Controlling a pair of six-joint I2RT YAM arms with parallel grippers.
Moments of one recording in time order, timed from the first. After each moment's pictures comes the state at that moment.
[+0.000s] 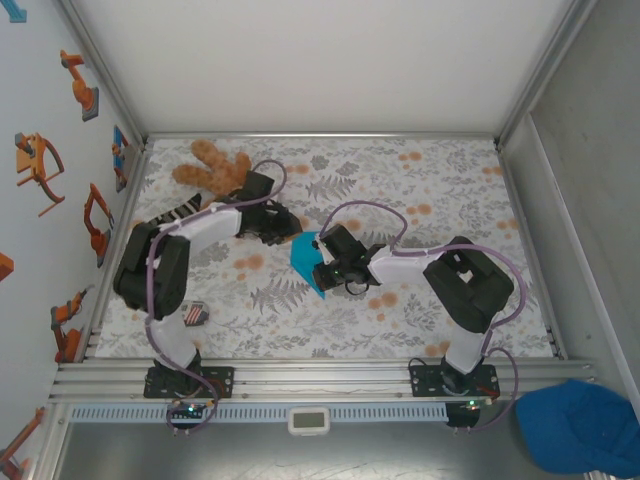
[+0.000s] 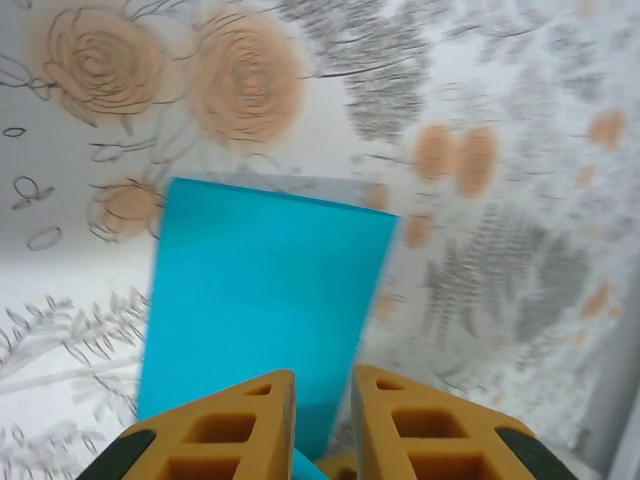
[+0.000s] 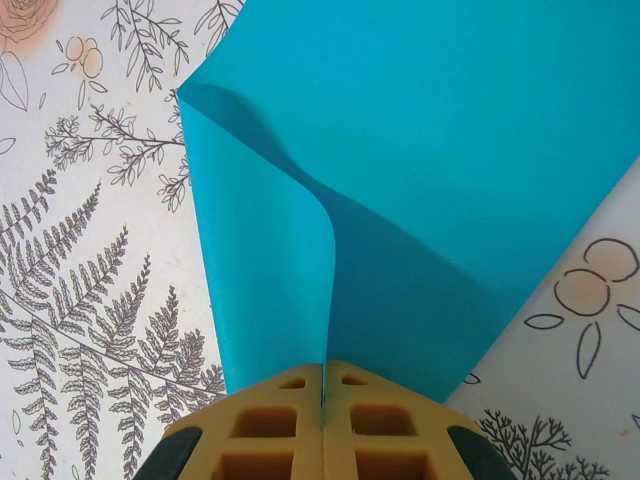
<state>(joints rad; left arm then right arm) -0.49 1.77 1.15 -0.38 0.44 -0.78 0.82 1.79 0.91 -0.10 -0.22 0.40</state>
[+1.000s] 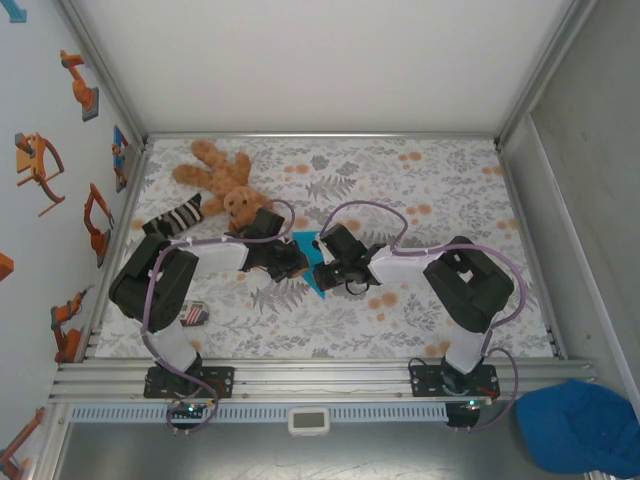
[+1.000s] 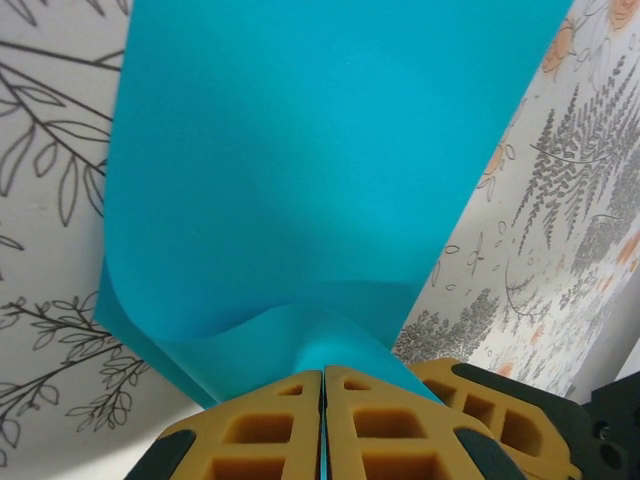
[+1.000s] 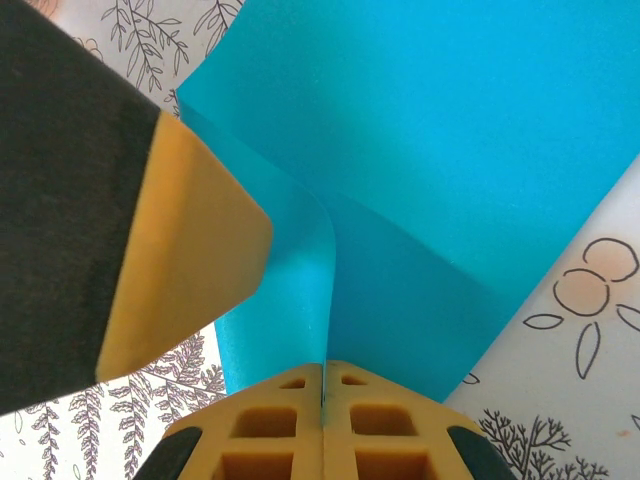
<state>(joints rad) -0.62 1.75 0.85 -0.15 0.47 -0.98 0.82 1.80 0.91 -0.10 -0.22 0.40</state>
